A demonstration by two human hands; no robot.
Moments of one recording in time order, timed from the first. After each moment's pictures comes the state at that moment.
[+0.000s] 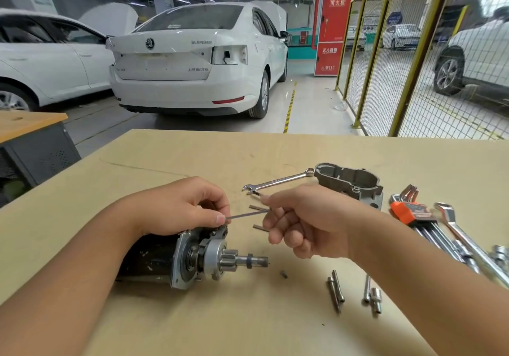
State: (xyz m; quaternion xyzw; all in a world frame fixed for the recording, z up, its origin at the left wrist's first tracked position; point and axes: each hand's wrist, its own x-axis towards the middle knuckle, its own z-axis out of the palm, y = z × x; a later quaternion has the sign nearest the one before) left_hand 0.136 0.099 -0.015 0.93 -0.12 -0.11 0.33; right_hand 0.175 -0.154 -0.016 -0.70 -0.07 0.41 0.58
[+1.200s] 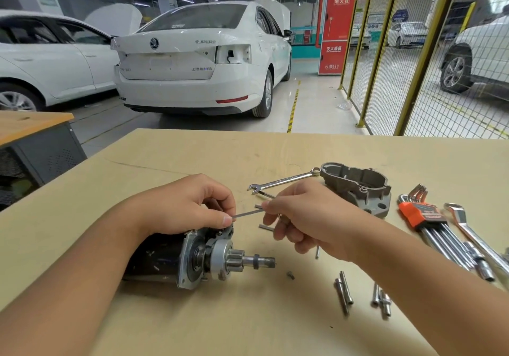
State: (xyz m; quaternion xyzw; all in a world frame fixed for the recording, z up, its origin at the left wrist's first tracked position) left_hand 0.135 0.098 -0.013 0.93 -0.13 -0.09 0.34; right_hand 0.169 -0.140 -0.021 -0.79 -0.11 0.26 0.54
